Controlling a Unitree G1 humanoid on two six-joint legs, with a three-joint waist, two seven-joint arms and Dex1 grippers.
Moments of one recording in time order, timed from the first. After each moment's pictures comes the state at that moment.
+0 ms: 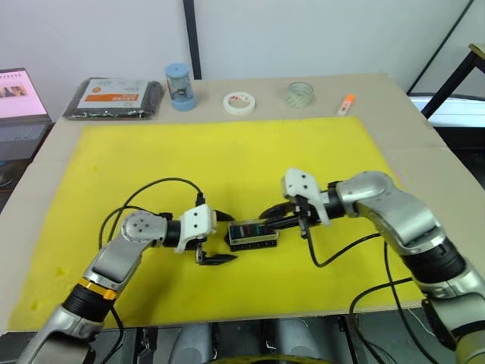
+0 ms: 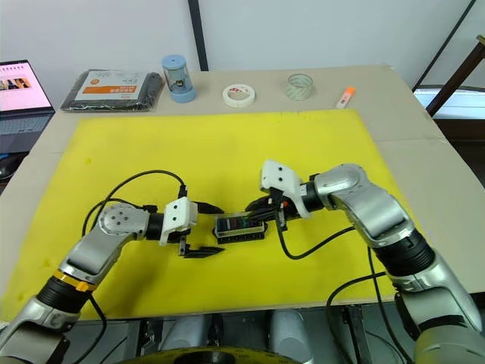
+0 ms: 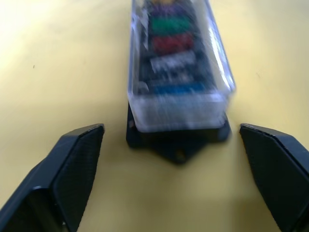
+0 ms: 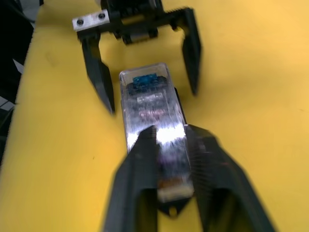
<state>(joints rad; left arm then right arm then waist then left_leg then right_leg) -0.24 0.69 -0.25 -0.16 -0.21 0.15 -1.15 -0.60 -0.79 0.28 -0.29 0.41 0.74 1.19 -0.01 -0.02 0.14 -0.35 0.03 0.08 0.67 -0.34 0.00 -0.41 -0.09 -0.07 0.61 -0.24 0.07</state>
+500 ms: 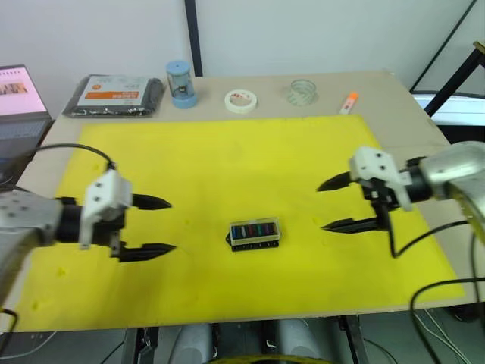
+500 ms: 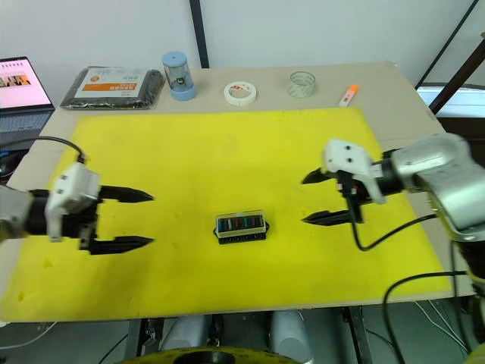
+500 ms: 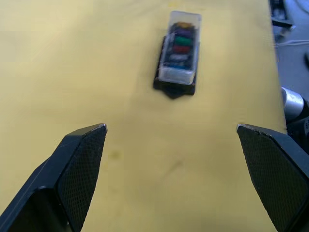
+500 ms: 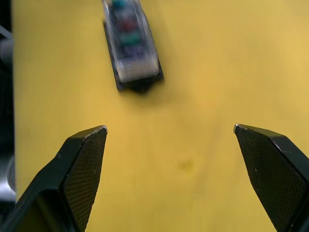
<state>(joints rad) 0.00 1.10 0.41 -0.49 -0.68 0.66 -1.24 -0.48 -1.21 0.05 -0.25 0.42 0.61 1.39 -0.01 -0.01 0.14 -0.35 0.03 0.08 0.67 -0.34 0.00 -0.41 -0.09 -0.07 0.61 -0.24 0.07</state>
